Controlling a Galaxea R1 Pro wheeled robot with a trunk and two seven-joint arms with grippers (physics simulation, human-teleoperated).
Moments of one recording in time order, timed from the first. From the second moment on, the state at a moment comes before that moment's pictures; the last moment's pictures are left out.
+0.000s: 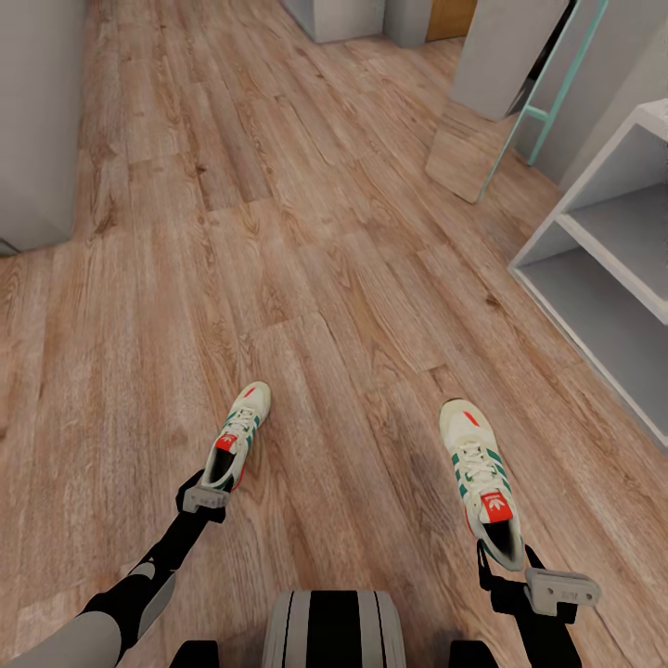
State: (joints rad) left arm -0.63 0.14 -0.08 -0.28 0.10 -0.72 -0.27; right arm 0.18 0.13 -0.22 -1.58 0.20 -0.16 0.00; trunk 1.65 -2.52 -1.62
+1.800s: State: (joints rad) left arm -0.24 0.11 -0.03 -1.16 0.09 -0.32 -0.16; right arm 0.18 0.13 -0.21 -1.59 0.20 -0.16 0.00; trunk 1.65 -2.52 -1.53
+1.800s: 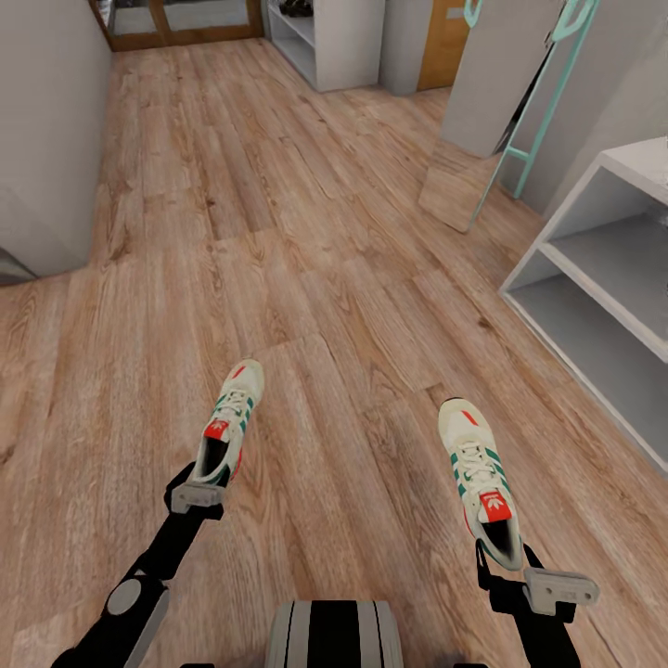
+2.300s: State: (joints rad) left arm -0.06 0.12 0.05 -1.35 0.09 -0.28 -0.15; right arm 0.18 0.13 -0.21 -1.59 0.20 -0.16 0.00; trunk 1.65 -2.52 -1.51
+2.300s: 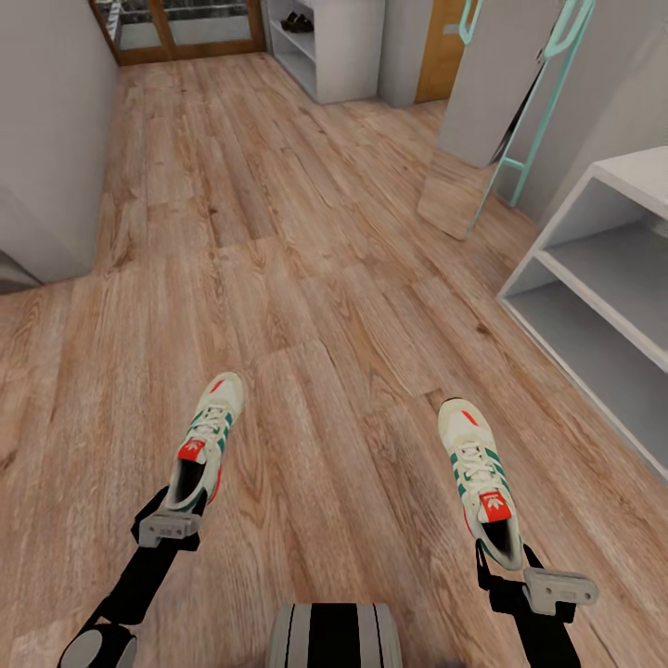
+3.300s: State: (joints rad) left arm -0.03 0.09 0.08 -1.31 0.09 -0.35 -0.15; right arm 0.14 0.09 -0.18 -1.55 0.16 -0.12 -0.04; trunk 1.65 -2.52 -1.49
